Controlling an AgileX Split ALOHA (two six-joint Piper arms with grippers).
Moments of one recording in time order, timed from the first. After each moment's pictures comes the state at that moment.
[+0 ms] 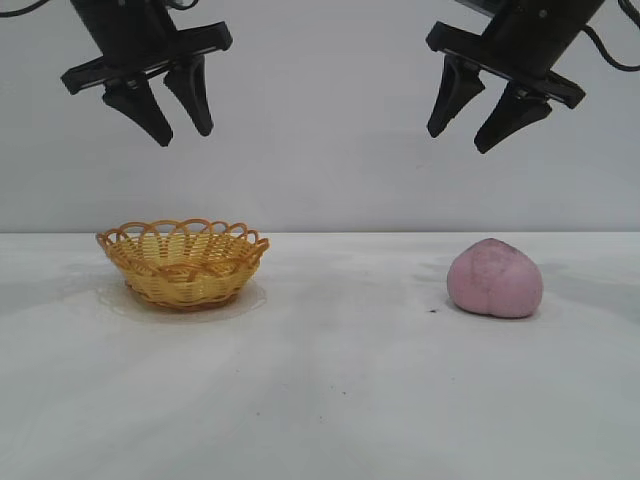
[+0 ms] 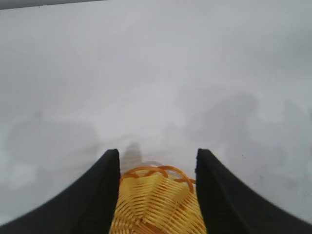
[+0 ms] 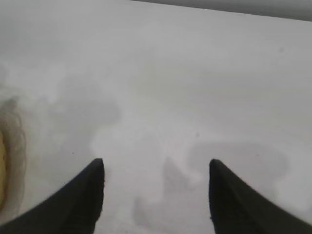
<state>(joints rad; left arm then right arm) -0.24 2.02 -1.62 -0.33 0.59 0.14 0.16 2.02 -1.54 0.69 0.65 -0.59</state>
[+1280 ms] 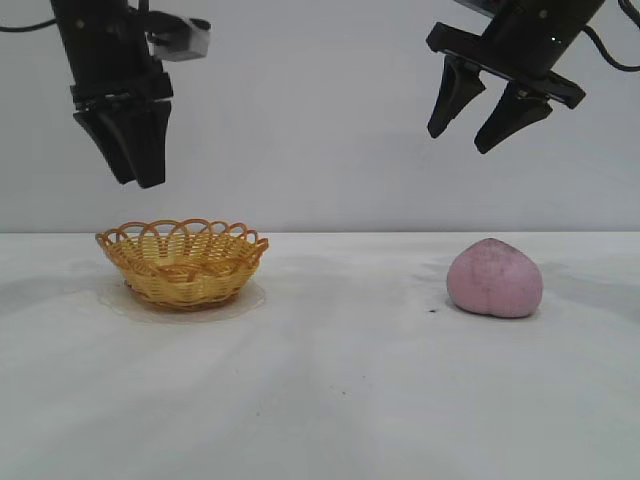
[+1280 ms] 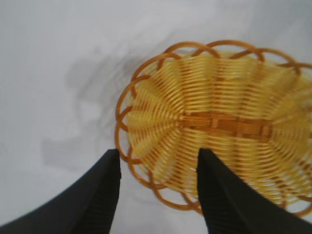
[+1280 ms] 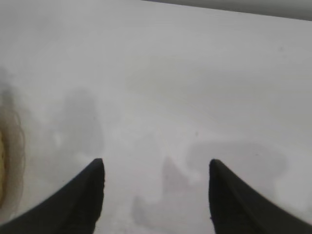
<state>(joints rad) -0.24 2.16 -1.81 -0.09 1.00 0.63 0.16 2.02 -1.54 0.68 0.66 -0.60</state>
